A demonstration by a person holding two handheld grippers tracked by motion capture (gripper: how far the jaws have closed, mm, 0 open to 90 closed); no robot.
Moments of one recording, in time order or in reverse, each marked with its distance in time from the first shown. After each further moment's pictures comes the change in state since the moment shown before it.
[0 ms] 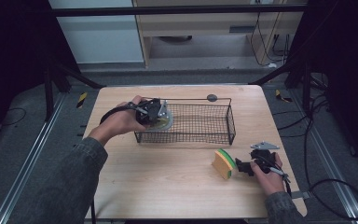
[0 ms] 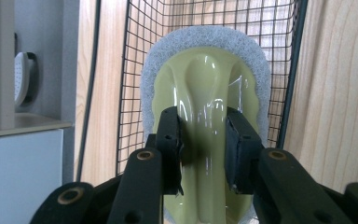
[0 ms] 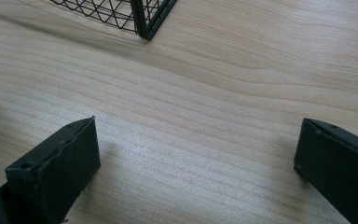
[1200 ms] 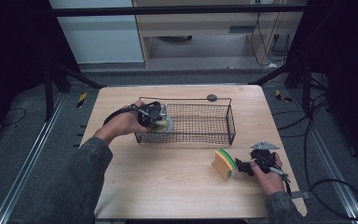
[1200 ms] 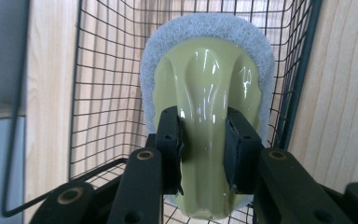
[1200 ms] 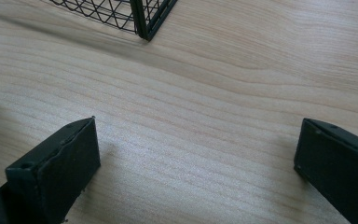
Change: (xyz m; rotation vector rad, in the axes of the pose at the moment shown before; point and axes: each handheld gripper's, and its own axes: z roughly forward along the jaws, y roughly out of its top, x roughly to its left) left arm 0.001 -0.010 0.035 0.039 -0.114 -0.070; right arm 0.001 0.000 0.000 0.003 0.003 0.010
